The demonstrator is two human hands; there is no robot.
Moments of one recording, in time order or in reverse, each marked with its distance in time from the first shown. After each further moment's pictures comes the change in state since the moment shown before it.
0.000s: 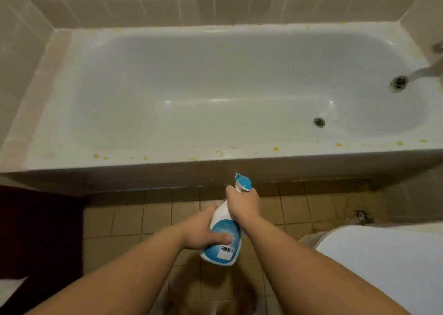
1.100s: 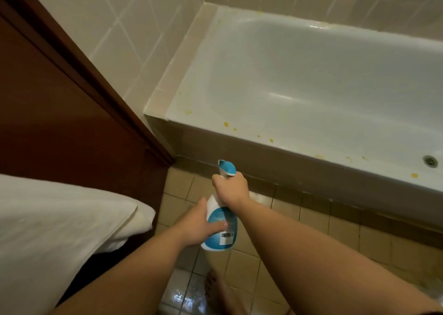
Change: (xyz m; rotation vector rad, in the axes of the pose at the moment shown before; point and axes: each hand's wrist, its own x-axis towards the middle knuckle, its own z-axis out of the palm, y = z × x) left_hand -0.198 -0.268 -0.062 -0.356 0.463 -0.214; right_hand -0.133 0.023 0.325 -0.429 -0.403 -0.334
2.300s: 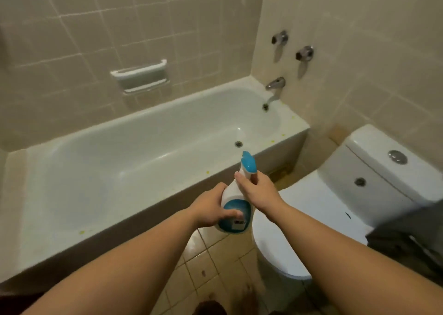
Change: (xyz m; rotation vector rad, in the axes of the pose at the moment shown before) left_hand -0.146 0.416 0.262 0.551 -0.453 0.669; right_hand -0.365 0.079 -0.447 0.436 0.657 -0.118
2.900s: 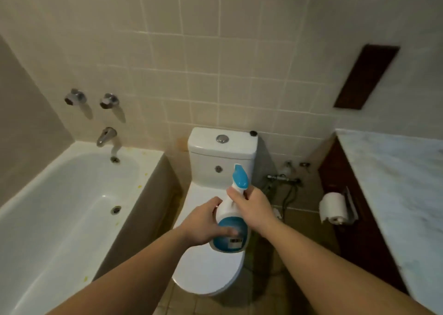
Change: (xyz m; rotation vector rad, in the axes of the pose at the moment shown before) left_hand 0.054 0.227 0.177 0.412 -0.621 0.536; right_hand -0.157 0.070 -0.196 0.257 0.832 0.215
